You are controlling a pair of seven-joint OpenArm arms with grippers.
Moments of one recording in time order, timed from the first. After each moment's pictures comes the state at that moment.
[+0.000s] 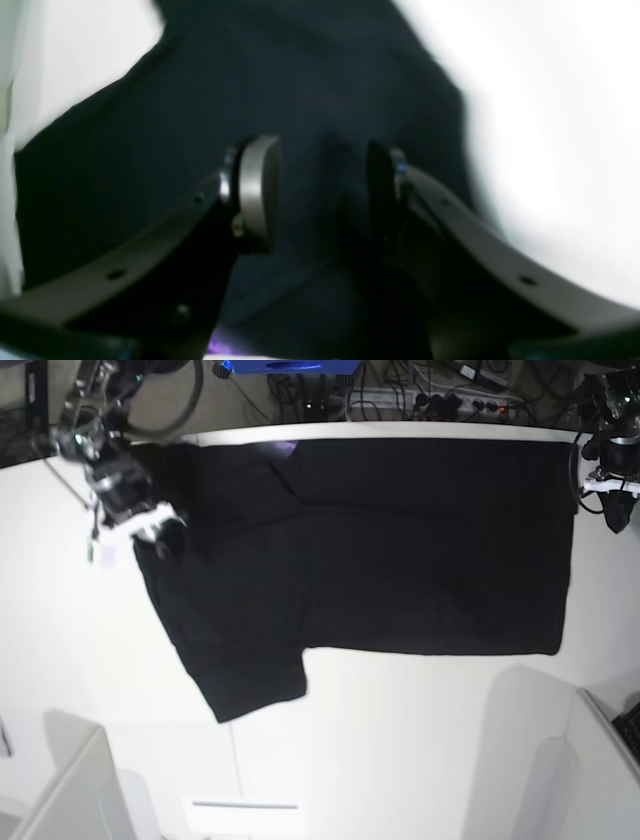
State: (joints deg) left arm 37.2 -16.5 -41.2 105.7 -43.1 -4.6 22.3; right arm -20.2 3.0 18.6 112.4 33.6 7.9 -50.3
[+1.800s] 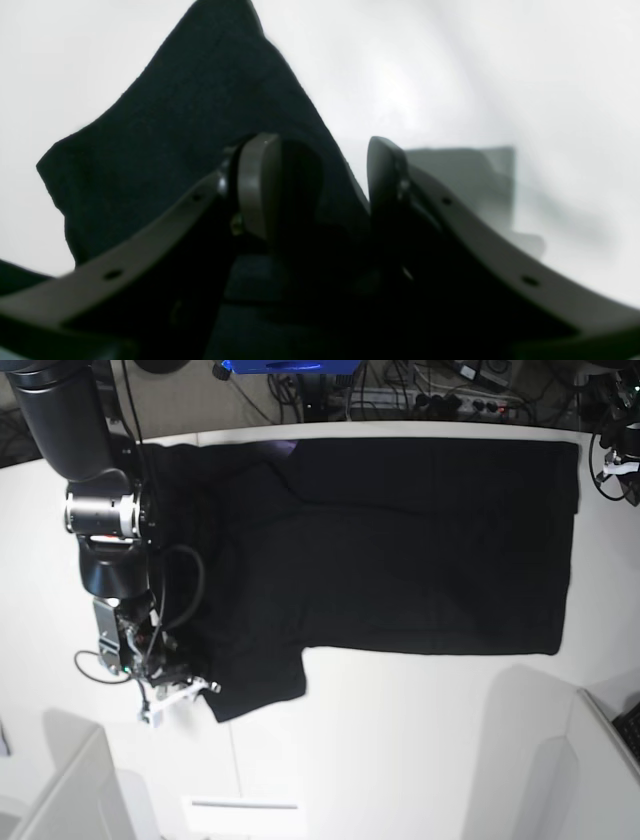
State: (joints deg) left arm 37.8 -16.4 -46.5 99.1 -43.0 -4.5 22.5; right arm 39.5 8.5 0.7 24.9 23.3 8.5 -31.5
